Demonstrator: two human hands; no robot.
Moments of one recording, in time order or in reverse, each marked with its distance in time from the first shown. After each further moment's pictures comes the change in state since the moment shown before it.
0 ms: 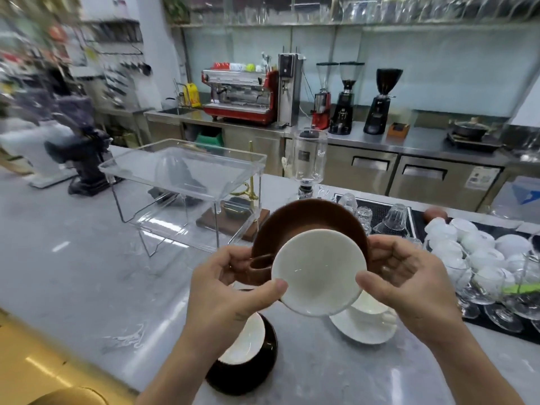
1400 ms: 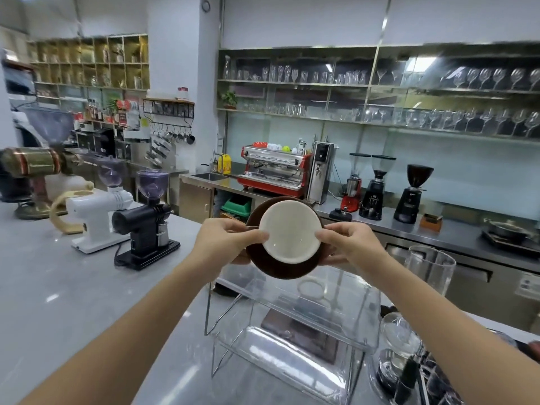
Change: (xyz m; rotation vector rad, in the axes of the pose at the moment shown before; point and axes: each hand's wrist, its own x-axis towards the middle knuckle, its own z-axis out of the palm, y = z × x) left_hand 0.296 0.058 -0.246 0.155 0.012 -0.153; right_hand 0.290 -0.046 0.276 -0.104 -0.232 0.145
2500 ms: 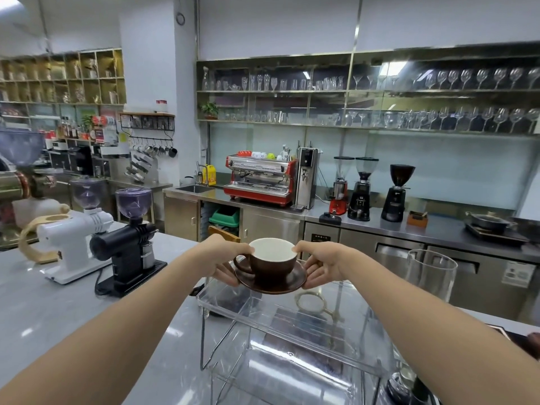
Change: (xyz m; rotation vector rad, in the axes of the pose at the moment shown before) left_hand 0.104 -0.019 -0.001 0.384 -0.159 -0.394; right_hand 0.089 0.031 0.020 -0.109 -0.082 0.672
